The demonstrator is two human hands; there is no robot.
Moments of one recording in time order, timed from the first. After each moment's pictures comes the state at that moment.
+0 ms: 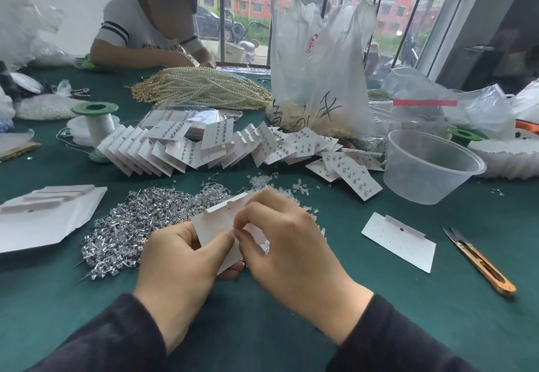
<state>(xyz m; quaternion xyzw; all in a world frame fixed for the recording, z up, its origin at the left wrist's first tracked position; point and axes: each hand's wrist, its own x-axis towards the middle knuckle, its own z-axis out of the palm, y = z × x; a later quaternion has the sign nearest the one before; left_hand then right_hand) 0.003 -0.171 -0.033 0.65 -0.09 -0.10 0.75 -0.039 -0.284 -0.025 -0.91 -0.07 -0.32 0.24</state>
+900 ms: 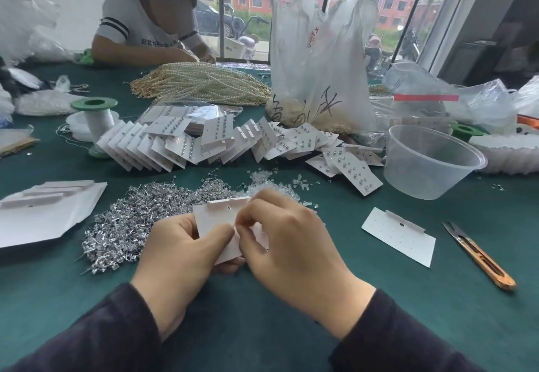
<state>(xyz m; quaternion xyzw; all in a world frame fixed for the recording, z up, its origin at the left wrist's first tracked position) 0.008 -0.168 -0.031 0.66 -0.11 -0.14 0.73 -0.045 -0.281 -0.022 -0.92 -0.04 -0.31 0.23</state>
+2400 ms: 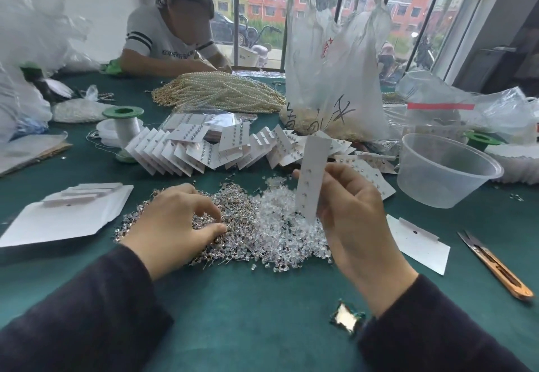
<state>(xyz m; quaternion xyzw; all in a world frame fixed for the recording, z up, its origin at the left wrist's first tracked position) 0.063 -0.134 -0.023 0.90 -0.34 0.05 0.27 -0.044 -0.309 -0.001 -0.59 0.11 -0.27 0.75</state>
